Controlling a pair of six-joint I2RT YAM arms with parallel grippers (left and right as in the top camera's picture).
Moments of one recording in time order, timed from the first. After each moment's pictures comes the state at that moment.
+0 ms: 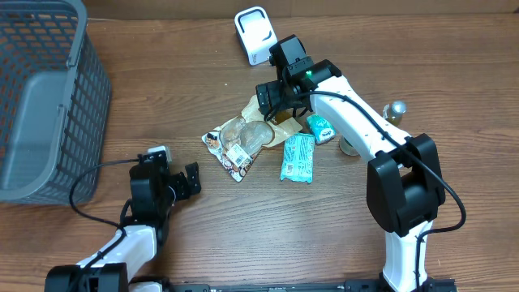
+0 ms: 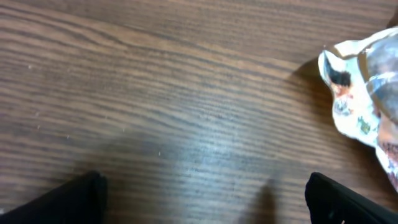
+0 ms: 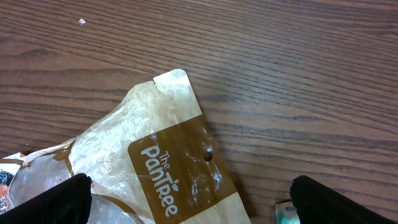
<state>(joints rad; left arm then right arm) 0.01 1.35 0.22 0.38 0.07 -0.23 0.47 2.11 1.74 -0.76 0.02 0.23</state>
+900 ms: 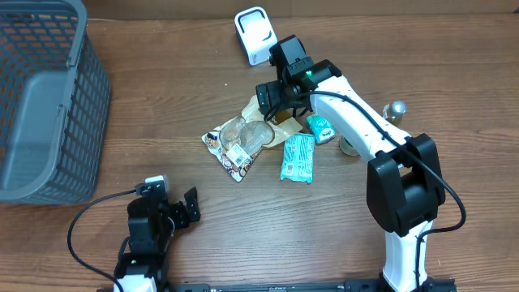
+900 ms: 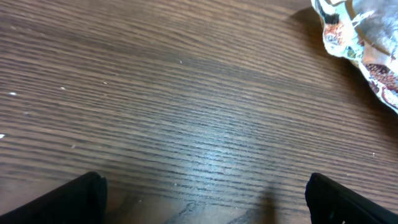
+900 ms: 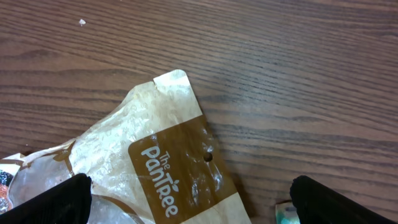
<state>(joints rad) 0.01 0.84 0.01 0.11 0.05 -0.23 0.47 2.11 1.74 -0.76 0.03 0.23</state>
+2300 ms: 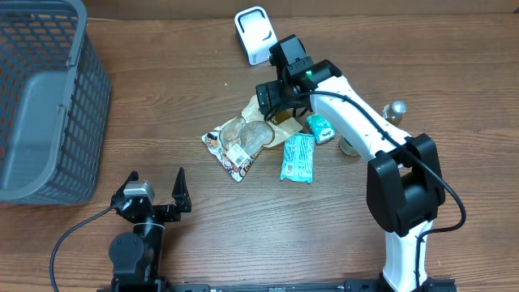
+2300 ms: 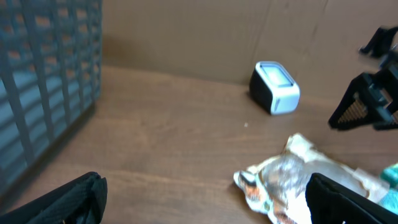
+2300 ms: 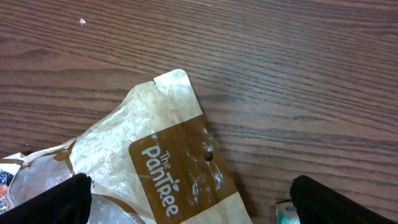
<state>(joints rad) 0.01 0.03 0.01 -0.08 0.02 -0.16 0.47 2.11 1.74 -0.76 0.02 0.23</state>
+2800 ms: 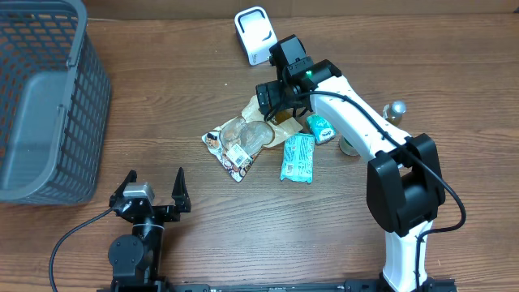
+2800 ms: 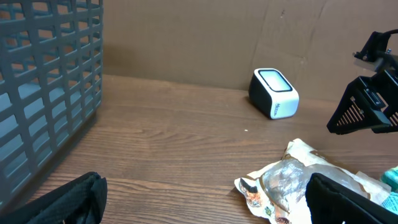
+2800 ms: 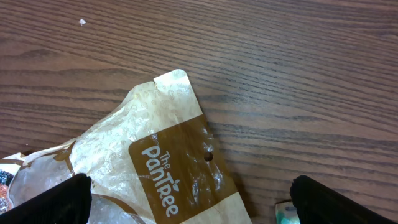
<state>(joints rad) 0.01 0.02 0.01 -0.08 0.02 -0.15 0.47 2.11 1.74 -0.76 0.02 0.23</state>
